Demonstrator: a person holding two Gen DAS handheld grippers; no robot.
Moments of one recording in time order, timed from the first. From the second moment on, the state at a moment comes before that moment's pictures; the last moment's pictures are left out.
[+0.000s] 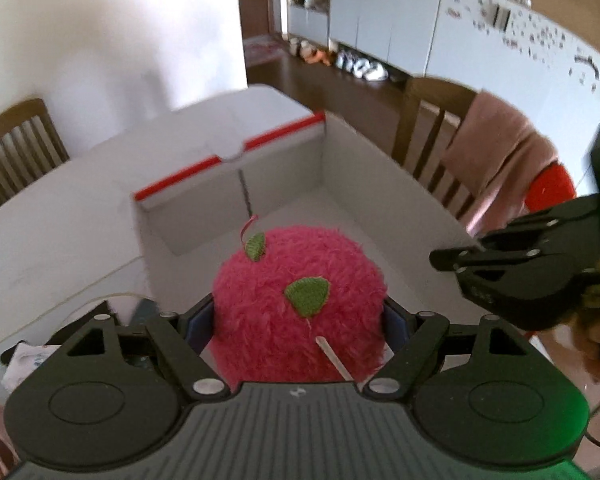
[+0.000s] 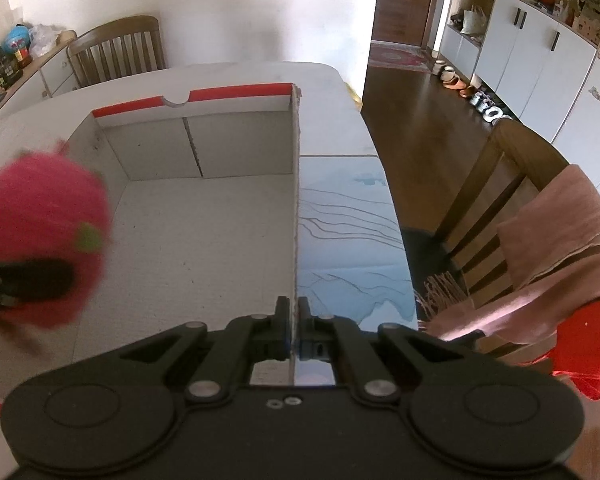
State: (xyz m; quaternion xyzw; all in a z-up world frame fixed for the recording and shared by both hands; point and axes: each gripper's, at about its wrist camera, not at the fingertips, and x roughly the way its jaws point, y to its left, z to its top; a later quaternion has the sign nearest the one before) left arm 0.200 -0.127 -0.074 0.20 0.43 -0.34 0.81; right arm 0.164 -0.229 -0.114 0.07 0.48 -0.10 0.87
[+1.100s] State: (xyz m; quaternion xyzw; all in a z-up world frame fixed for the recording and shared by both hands) left arm 0.220 -0.143 -0.119 0.19 0.52 -0.36 0.75; right arm 0.166 -0.227 -0.117 0.06 0.49 -0.10 0.87
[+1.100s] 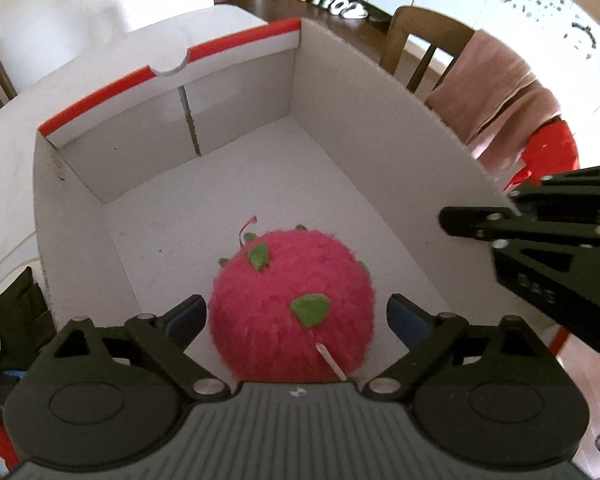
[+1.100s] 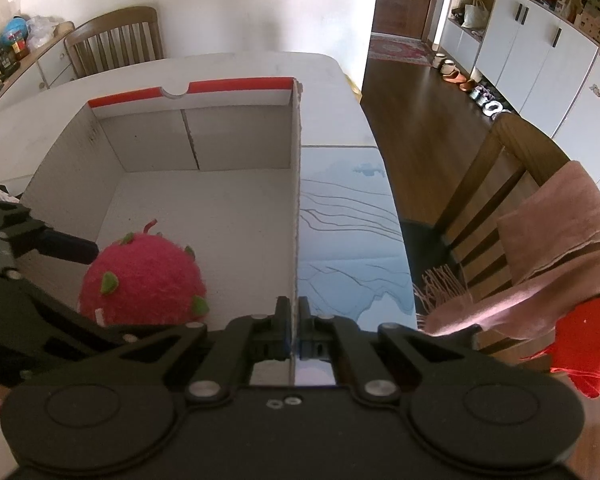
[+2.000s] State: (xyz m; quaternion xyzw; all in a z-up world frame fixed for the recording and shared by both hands) left arm 0.190 0.017 -0.026 0.08 0.41 -0.26 0.87; right arm 0.171 -0.223 -0.117 0.06 0.50 -0.12 0.86
